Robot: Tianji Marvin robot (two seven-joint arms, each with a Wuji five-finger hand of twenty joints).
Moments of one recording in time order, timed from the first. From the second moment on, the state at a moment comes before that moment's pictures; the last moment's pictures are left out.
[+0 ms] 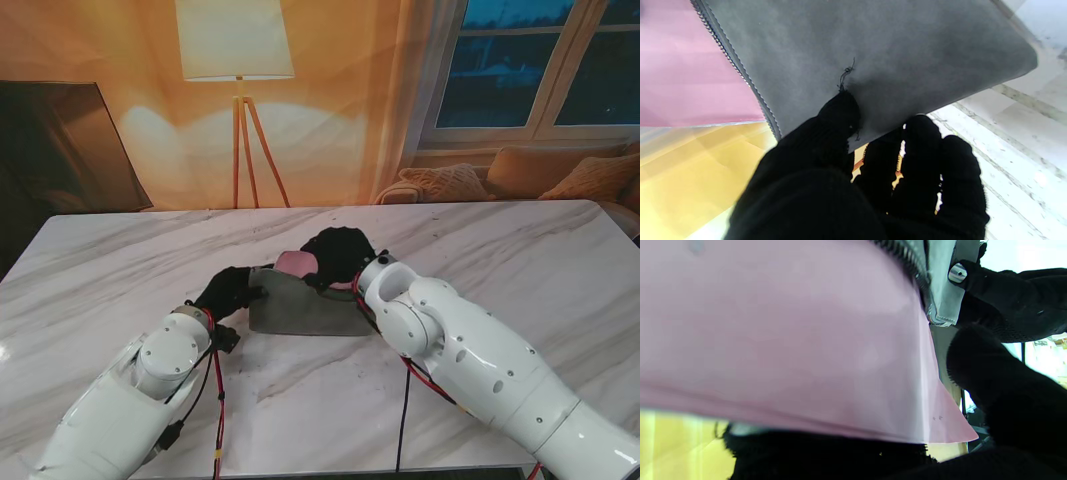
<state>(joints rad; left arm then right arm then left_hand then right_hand) 1.33 -1.20 -1.12 -1.34 0.07 0.06 0.05 -1.03 -1.12 0.74 -1.45 -0.85 0.02 -0.03 1.10 -0.40 0.53 -0.16 0.78 0.16 0.81 0.47 0.90 0.31 0.69 0.93 0.61 0.39 1.09 1.04 0.18 0.38 1.31 0.98 0.38 -0.60 1.10 -0.28 0.85 -0.10 0.75 0.40 0.99 0.04 0.84 0.76 1.26 -0.16 1.47 0.60 0.87 -0.01 1.81 0.70</state>
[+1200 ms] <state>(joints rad) 1.36 -1.21 -1.12 -1.35 0.04 0.03 0.09 -1.05 -1.14 0.74 -1.41 -0.83 -0.03 -0.15 1.08 -0.40 0.58 -0.15 0.78 0.16 0.74 0.42 0.88 0.32 0.63 0.93 0.57 0.40 1.06 1.01 0.13 0.38 1.30 0.97 0.63 -0.60 1.08 -0.30 0.88 -0.15 0.96 0.35 1.10 0.03 0.91 0.80 1.28 -0.11 1.40 0.61 0.95 0.01 1.75 0.72</state>
